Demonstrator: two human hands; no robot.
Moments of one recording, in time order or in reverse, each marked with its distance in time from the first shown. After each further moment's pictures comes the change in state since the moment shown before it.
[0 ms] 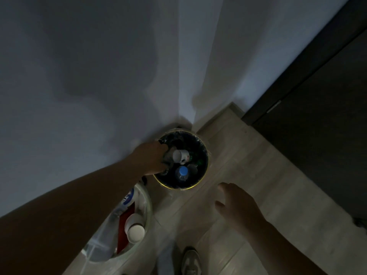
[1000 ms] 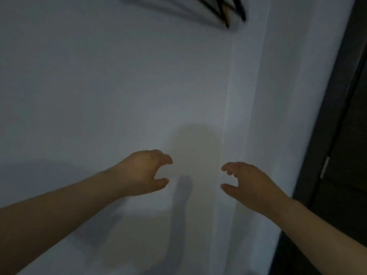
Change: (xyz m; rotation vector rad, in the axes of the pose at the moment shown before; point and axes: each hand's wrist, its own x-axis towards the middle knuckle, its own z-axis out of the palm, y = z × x) left_hand -0.529 -0.036 -0.515 0.224 0.877 0.095; right_hand -0.399 -0.280 -0.479 -0.097 0.871 -0.516
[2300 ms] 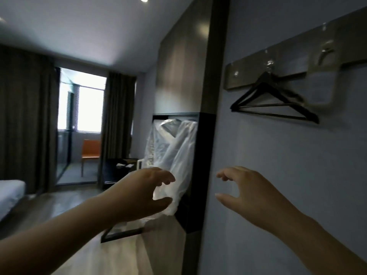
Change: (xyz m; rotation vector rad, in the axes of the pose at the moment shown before) left_hand -0.477 0.322 -0.284 0.615 0.169 -1.607; right_hand -0.230 -0.409 -0.144 0.717 -0.133 -1.710
